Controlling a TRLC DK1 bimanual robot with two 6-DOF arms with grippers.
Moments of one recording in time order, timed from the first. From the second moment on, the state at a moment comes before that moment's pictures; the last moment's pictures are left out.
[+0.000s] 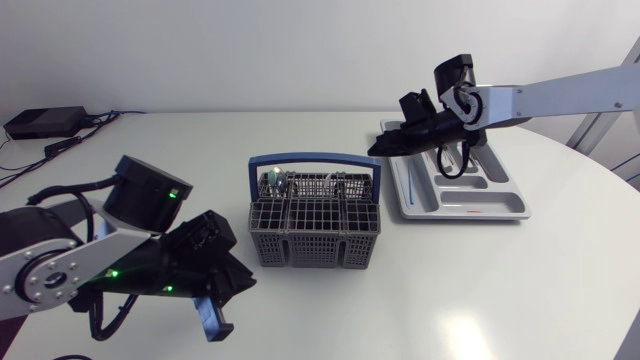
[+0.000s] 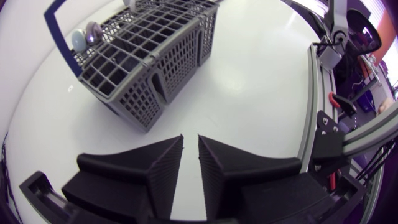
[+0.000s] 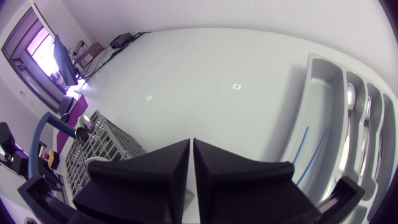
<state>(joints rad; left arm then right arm) -0.57 1.20 0.62 -0.42 0.28 0.38 0.15 2.03 1.45 -0.29 -0.60 -0.09</state>
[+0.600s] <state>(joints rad) -0.44 1.46 0.62 -0.15 0.38 0.52 0.18 2.10 1.49 -0.47 -0.64 -0.19</state>
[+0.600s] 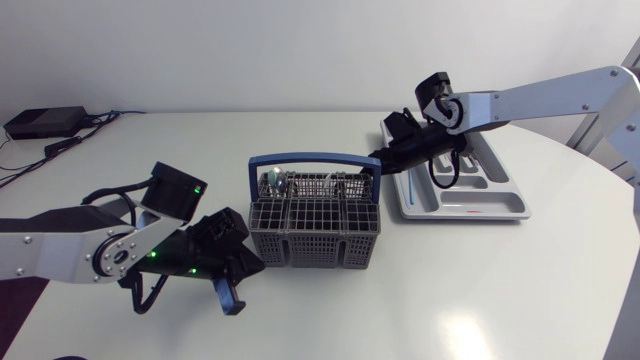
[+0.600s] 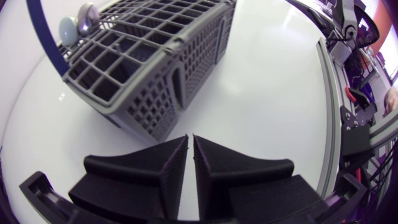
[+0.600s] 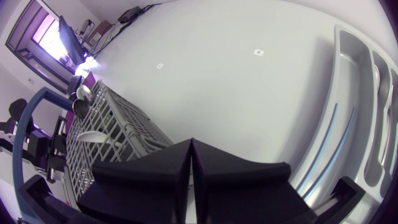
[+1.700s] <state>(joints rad) -0.28 1.61 0.75 -0.02 0.38 0.54 0.33 1.54 0.94 -0.51 -0.62 -0.21</state>
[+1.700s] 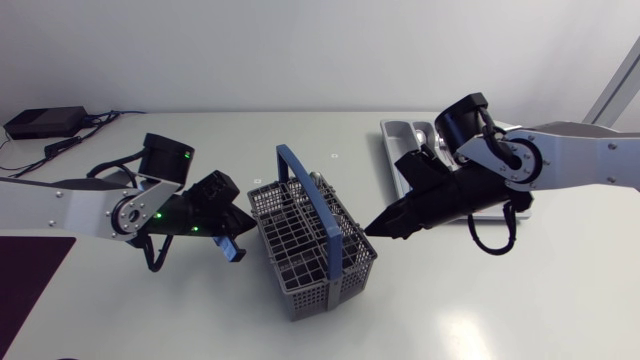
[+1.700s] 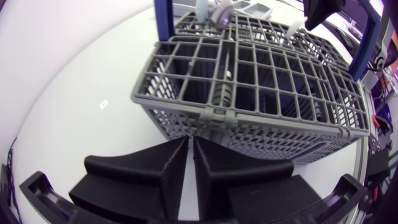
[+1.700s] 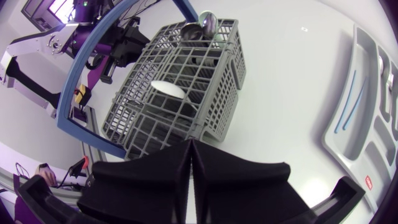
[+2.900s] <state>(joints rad) -0.36 1.92 1.17 0.01 0.33 0.40 0.62 1.55 0.90 -0.50 -0.48 -0.16</state>
